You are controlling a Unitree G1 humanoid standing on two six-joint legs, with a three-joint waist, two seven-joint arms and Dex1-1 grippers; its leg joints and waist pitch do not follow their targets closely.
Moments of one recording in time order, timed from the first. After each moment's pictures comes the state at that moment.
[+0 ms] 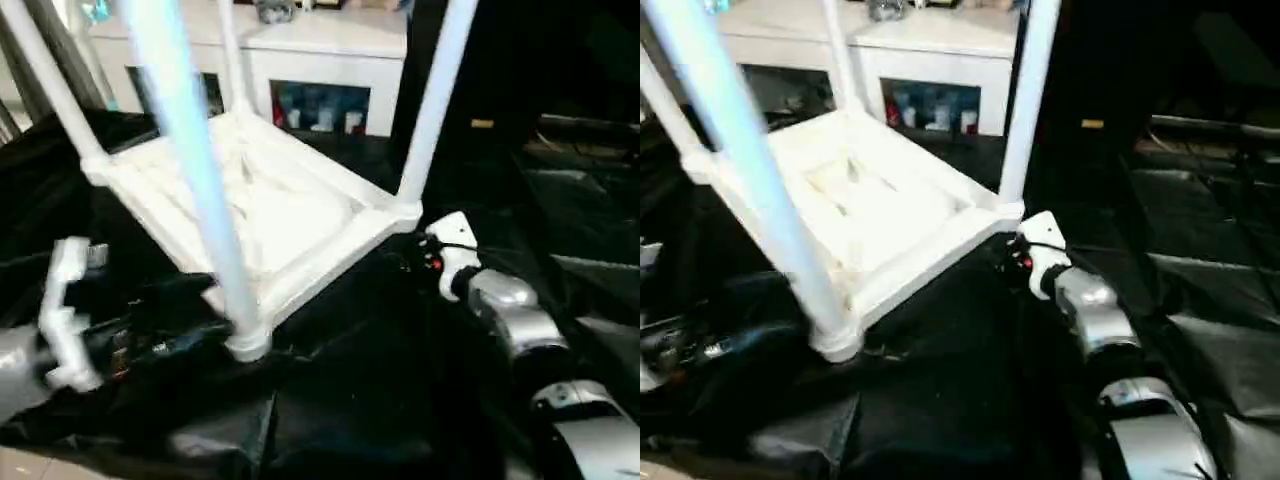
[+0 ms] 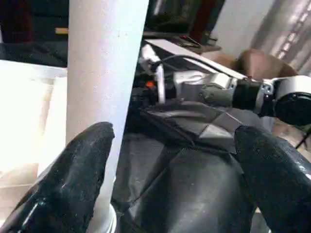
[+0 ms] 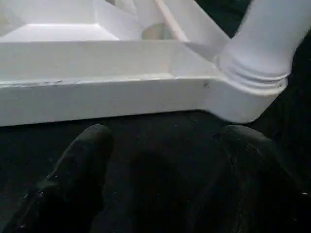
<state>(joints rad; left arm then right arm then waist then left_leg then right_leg) 0.07 0.71 0.30 -0.39 -0.85 0.67 -1.05 -0.62 -0.28 0.06 0.89 0.05 -0.04 0.53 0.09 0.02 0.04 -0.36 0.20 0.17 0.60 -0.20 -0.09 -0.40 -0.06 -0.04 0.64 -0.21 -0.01</state>
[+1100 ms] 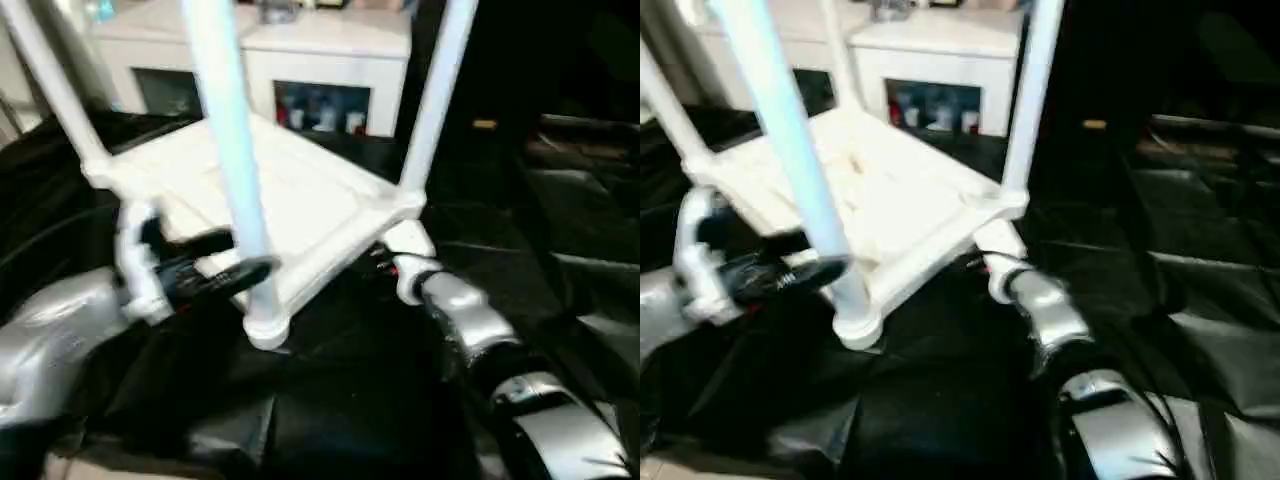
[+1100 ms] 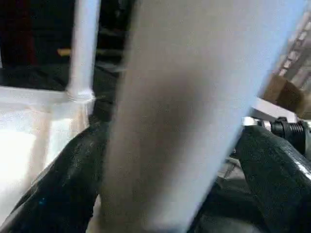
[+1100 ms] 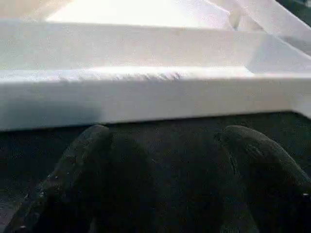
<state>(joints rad) -0.28 0.51 0.06 -0.12 -0.70 0.61 -0.94 -0.68 -0.15 0.13 1.00 -0.06 -0.08 0.42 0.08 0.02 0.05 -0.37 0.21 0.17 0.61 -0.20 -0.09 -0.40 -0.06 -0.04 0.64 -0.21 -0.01</state>
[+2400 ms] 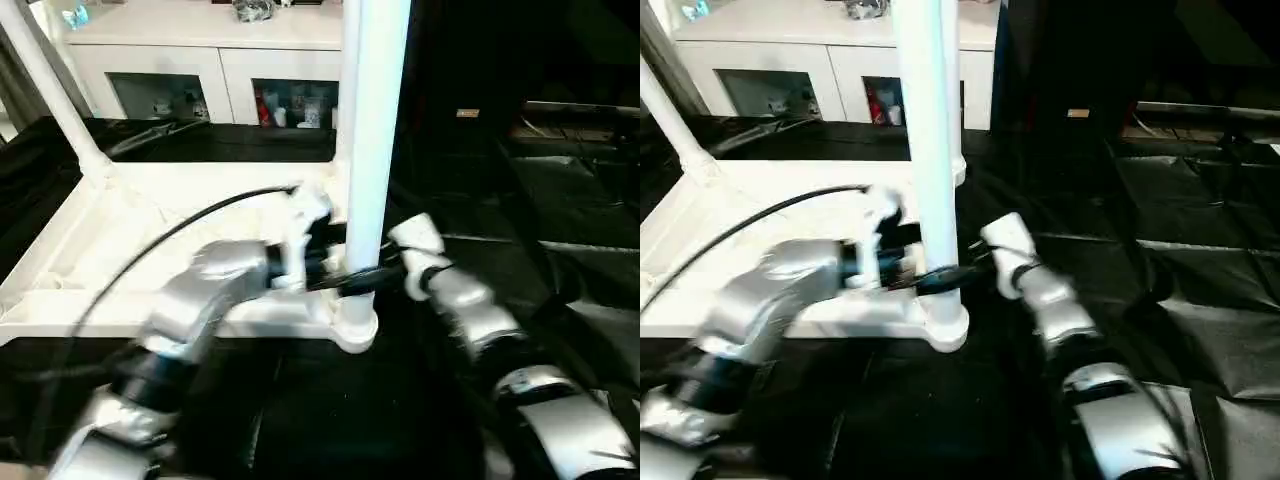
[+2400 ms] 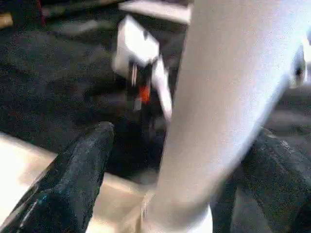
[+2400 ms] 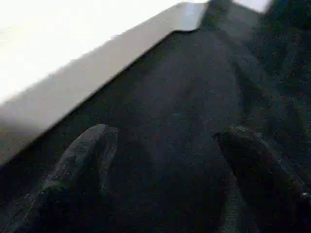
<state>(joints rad) -0.49 0.37 -0.26 0.09 -0.38 0.45 -0.91 -0.70 -0.21 0.05 1.01 -0.06 -0.10 0.37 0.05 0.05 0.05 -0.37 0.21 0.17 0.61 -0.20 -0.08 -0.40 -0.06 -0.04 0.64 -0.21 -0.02</state>
